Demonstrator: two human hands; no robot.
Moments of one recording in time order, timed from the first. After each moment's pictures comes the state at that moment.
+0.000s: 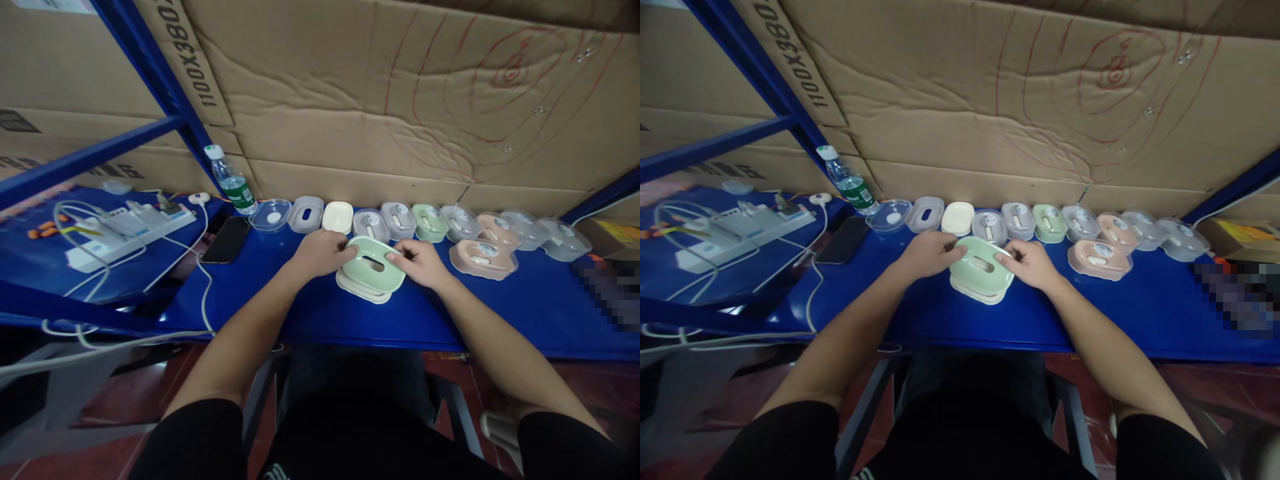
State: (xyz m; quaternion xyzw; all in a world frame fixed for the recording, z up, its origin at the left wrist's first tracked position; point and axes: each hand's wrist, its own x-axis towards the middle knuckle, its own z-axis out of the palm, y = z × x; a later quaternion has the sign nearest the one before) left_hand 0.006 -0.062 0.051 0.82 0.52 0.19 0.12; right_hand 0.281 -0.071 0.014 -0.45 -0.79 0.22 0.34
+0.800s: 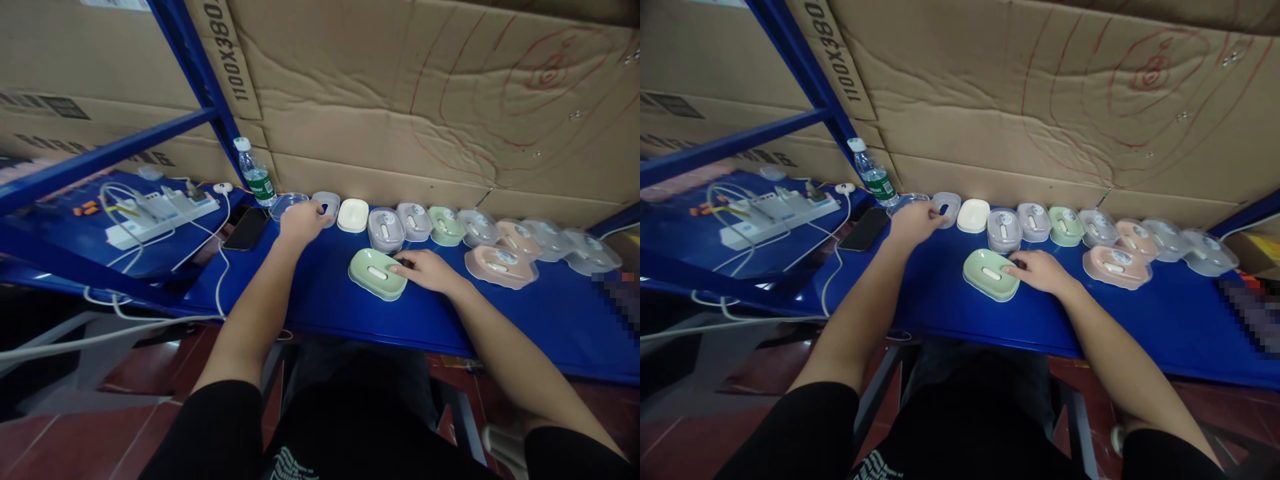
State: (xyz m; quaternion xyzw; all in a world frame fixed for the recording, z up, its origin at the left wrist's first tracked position) left_hand -0.059 -0.015 0.043 0.69 0.70 0.18 0.04; right_hand 0.281 -0.061 0.010 -0.45 -0.87 0.19 0.11
